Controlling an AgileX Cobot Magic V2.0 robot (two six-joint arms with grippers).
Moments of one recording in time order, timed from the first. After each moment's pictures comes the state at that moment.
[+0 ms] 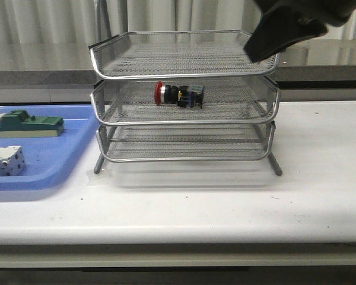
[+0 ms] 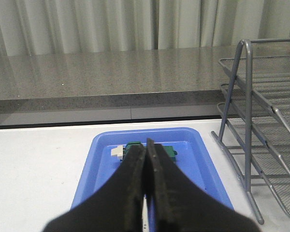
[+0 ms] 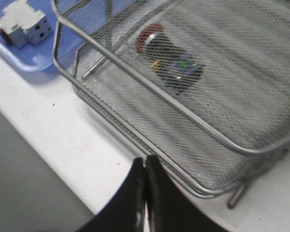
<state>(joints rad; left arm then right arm) -0.06 0.45 -0.28 -0.38 -0.05 0.40 0.30 1.32 -0.94 0.68 0.45 -0.82</state>
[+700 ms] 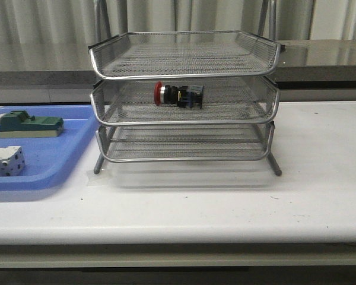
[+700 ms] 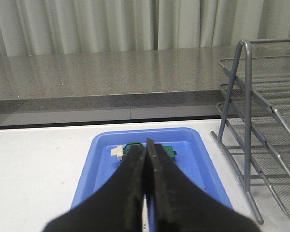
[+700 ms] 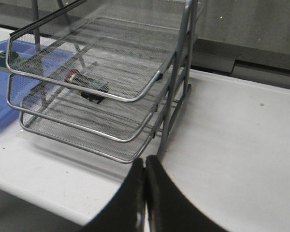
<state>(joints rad) -0.06 0.45 -0.28 -0.38 -0.05 0.40 0.01 0.54 -0.51 0.68 0.44 -0.74</state>
